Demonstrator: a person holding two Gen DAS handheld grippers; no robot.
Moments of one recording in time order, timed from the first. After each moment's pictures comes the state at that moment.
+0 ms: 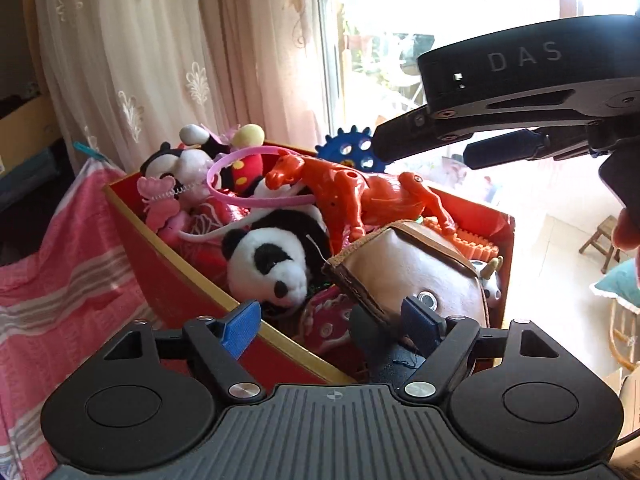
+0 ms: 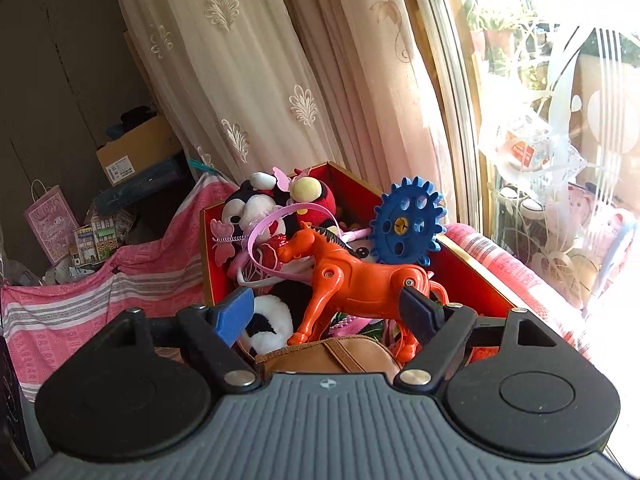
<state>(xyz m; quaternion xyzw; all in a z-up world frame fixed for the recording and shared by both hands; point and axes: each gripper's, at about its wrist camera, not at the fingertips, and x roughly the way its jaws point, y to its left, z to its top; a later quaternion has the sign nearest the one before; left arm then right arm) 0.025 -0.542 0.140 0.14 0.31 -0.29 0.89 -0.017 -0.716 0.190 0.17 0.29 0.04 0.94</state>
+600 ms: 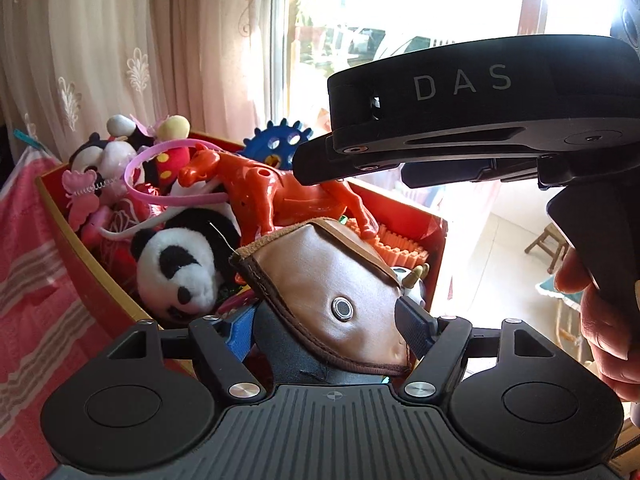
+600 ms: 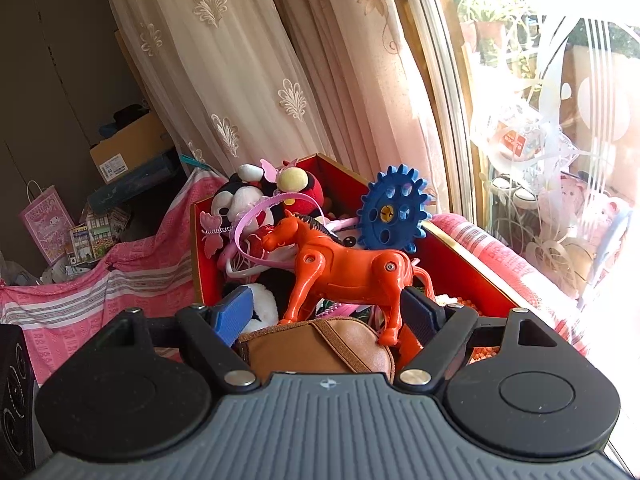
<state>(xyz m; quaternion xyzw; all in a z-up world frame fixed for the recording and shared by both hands) 0.018 -0.577 0.134 0.12 0.34 -0.36 0.86 -0.020 -0.725 0.181 0.18 0.30 0.04 0.94</state>
